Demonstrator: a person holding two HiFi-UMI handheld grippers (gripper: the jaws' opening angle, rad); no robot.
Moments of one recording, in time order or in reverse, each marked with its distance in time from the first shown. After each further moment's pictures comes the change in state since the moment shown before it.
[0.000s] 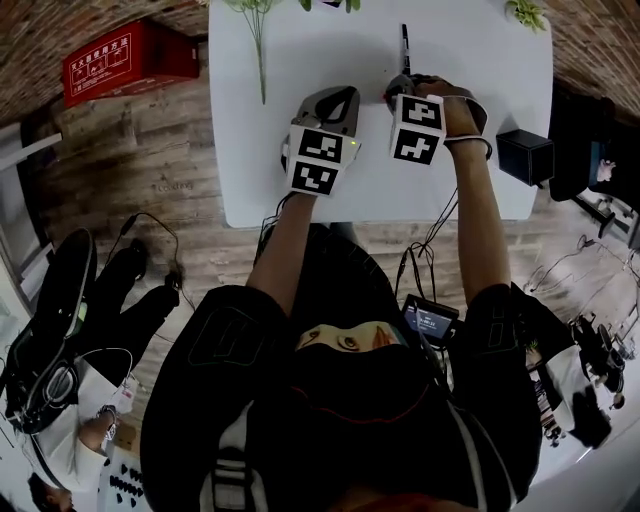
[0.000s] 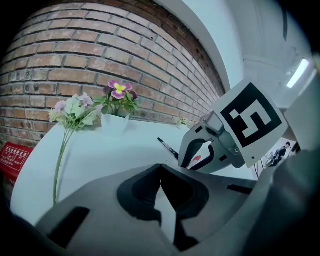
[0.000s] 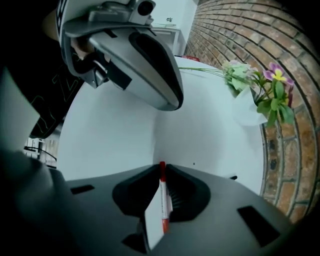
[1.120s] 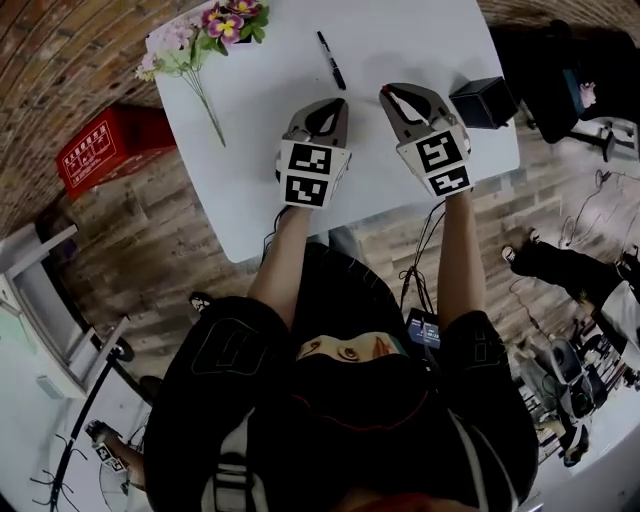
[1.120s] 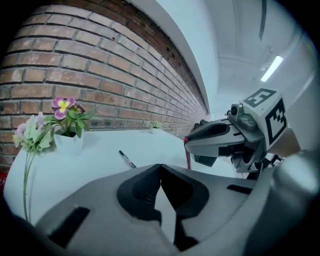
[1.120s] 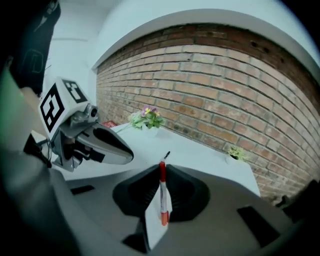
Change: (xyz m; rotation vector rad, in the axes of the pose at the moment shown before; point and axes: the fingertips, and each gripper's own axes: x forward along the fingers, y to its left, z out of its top) left arm 0.018 -0.093 0.027 0.176 -0.005 -0.200; right arm -0.133 0.003 -0.079 0.968 -0.588 -0.581
